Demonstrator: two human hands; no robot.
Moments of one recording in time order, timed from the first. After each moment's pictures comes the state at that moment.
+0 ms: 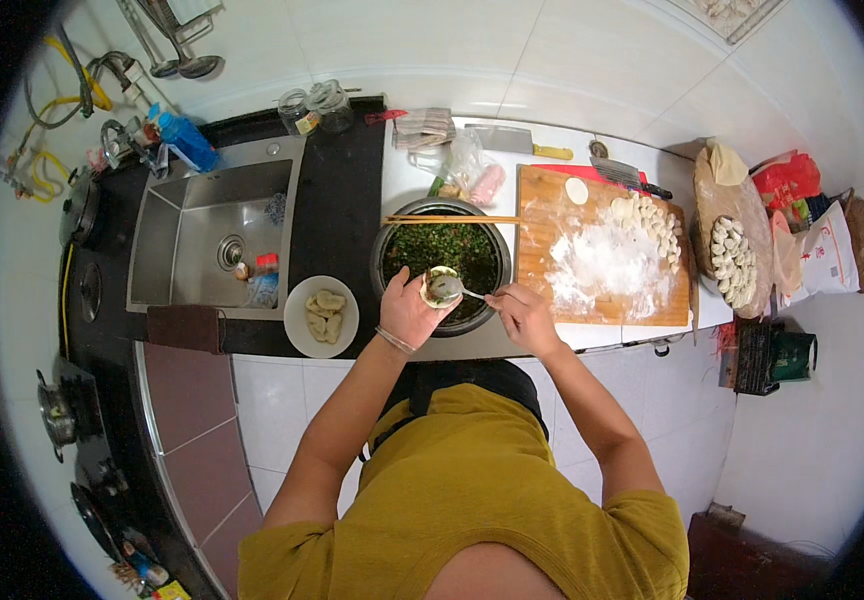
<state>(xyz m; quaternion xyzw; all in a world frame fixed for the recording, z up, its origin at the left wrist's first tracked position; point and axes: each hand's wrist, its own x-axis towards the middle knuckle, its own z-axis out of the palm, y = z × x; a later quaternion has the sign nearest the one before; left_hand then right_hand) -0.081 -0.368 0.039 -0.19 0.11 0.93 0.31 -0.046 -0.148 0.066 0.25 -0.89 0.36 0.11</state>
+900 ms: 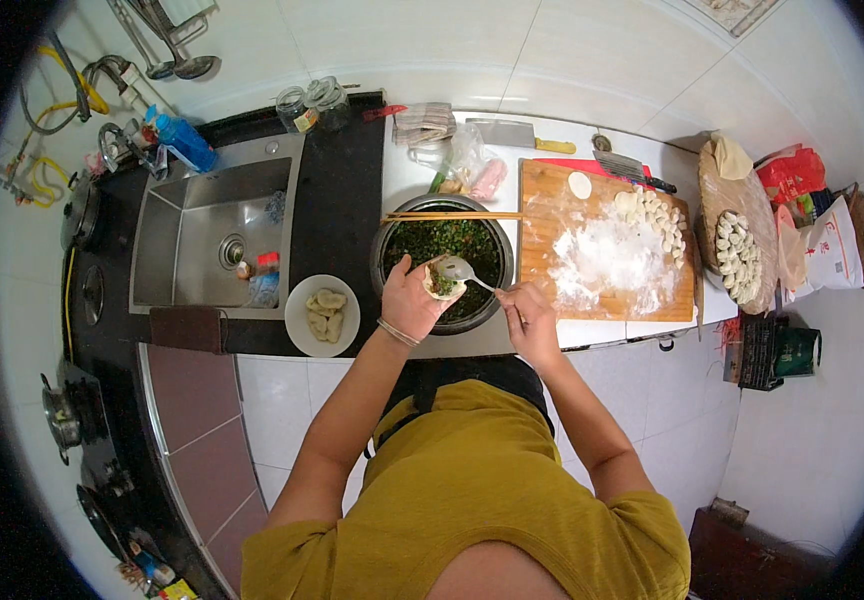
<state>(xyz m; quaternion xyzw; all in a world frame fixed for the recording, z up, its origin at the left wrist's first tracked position) -0.092 -0.365 0.054 -0.16 0.11 0.93 0.32 -0.032 -0.166 0.089 0.13 -0.88 0.42 0.15</state>
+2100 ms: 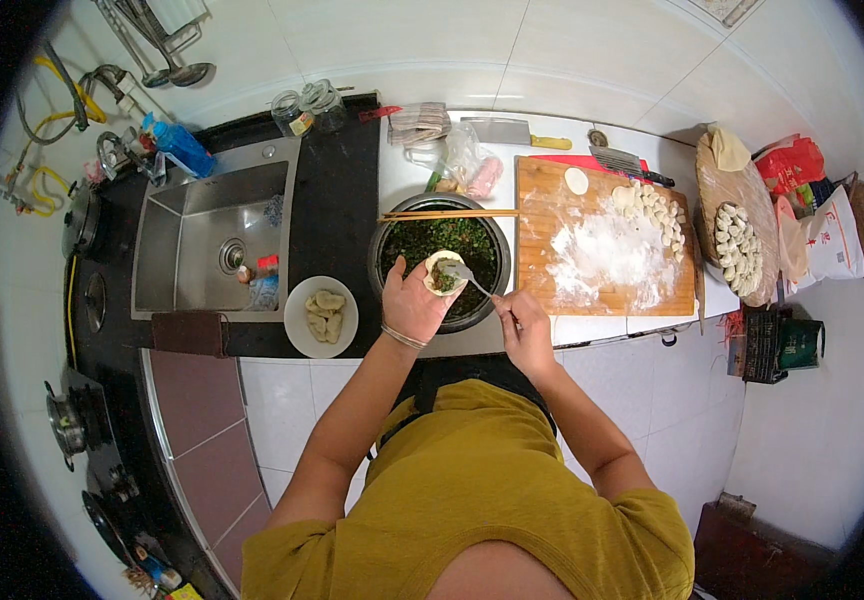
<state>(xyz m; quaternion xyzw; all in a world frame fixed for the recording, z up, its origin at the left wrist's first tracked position) -0.084 -0.353 0.059 -0.13 0.05 0.95 0.29 -0.015 -0.176 0.096 0.06 -0.88 0.45 0.13</state>
